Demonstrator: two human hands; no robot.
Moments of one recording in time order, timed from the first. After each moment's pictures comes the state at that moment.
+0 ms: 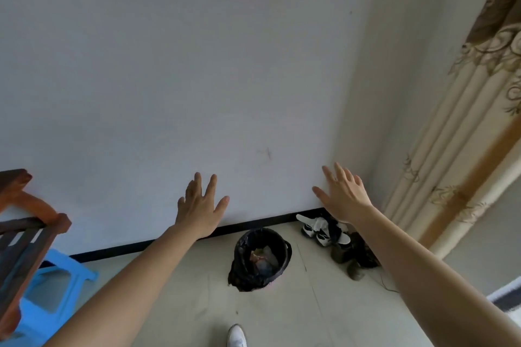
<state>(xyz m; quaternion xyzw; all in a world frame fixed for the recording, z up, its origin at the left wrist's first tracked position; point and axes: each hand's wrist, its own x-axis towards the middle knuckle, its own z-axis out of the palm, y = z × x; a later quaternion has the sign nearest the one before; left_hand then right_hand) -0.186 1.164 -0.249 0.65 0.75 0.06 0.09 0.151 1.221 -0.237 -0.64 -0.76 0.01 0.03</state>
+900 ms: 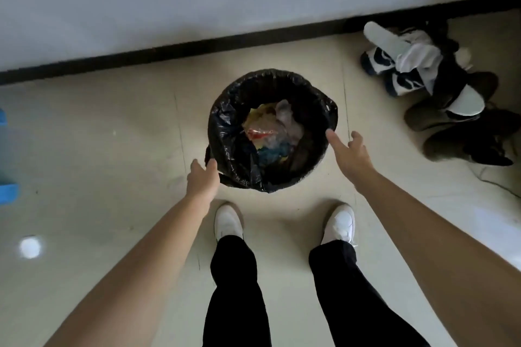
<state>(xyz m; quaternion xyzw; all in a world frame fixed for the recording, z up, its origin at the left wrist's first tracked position) -0.197 1.413 -0.886 0.08 0.87 0.07 0.48 0.076 1.504 -0.890 -0.78 -0.35 0.52 -0.02</state>
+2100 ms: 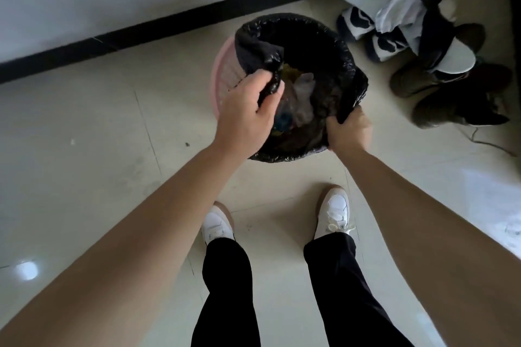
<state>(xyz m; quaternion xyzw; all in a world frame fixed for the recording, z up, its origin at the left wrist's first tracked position) -0.094 1.511 -0.892 0.62 0.64 0.28 0.36 0.108 1.503 -0.971 -0.85 -0.39 0.35 0.02</state>
